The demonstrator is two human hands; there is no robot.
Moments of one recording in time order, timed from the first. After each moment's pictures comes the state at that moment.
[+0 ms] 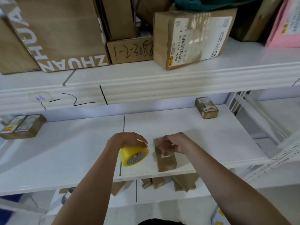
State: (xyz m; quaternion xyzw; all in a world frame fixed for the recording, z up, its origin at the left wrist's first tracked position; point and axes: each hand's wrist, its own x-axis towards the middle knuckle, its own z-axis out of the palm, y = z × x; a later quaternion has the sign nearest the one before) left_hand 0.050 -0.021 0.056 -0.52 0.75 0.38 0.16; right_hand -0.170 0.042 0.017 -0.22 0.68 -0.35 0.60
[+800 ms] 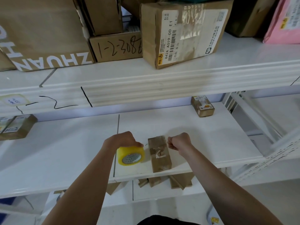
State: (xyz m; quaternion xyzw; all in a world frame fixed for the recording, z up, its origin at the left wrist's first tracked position) left_hand 0.040 -0.045 0.014 -0.58 0.74 0.30 0.15; right_hand -0.198 0.038 -0.013 -0.19 0.77 -0.39 0.47
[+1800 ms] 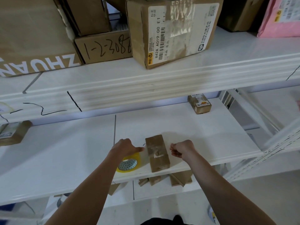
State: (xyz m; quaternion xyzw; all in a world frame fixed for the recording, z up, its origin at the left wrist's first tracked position) left_hand 0.029 -0.028 -0.029 -0.62 0.76 0.18 0.13; right_hand -0.216 0.065 -0.030 -0.10 0.75 -0.39 0.52
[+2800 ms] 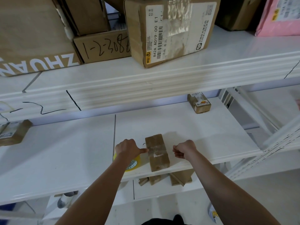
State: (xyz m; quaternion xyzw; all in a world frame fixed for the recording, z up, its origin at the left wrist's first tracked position) left_hand 0.009 -0.004 -0.031 -0.64 0.75 0.08 0.10; right_hand -0.227 0.071 -0.034 -0.09 0.80 -0.34 0.49
